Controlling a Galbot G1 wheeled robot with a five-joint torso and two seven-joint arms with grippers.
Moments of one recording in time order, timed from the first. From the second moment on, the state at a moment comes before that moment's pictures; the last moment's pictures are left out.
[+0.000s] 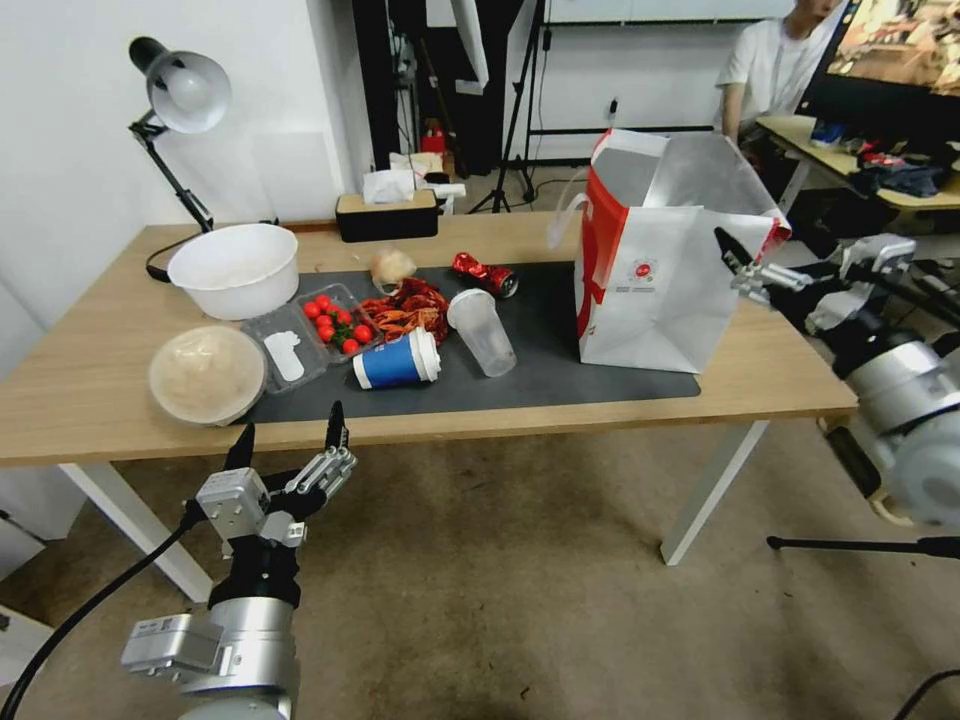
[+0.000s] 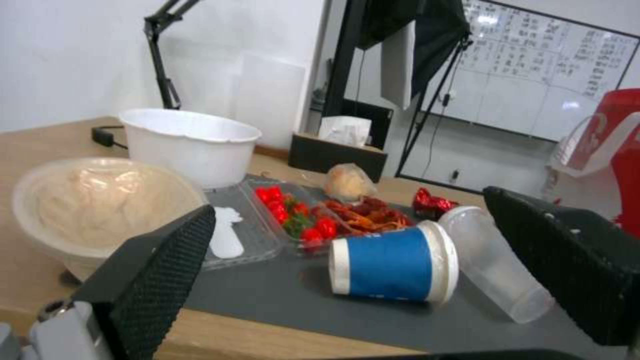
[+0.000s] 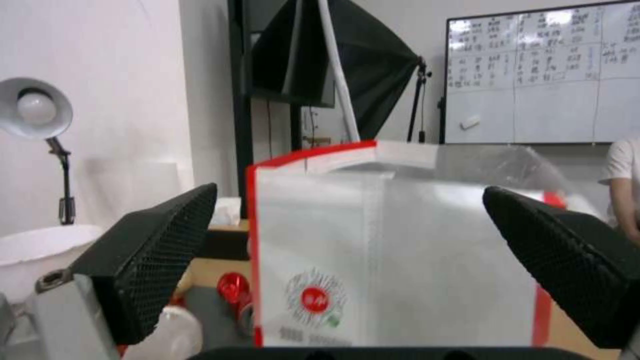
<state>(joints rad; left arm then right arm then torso) 1.87 -1.55 -0.46 -2.48 -0.24 -0.05 -0.14 -1.35 0.60 0.69 2.18 1.00 0.06 0.08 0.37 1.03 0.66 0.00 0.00</state>
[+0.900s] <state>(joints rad) 1.84 -1.51 -0.52 -2.21 -0.20 -0.23 -0.03 -1.74 1.01 0.62 2.06 0.57 0.36 0.00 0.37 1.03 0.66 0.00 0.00</state>
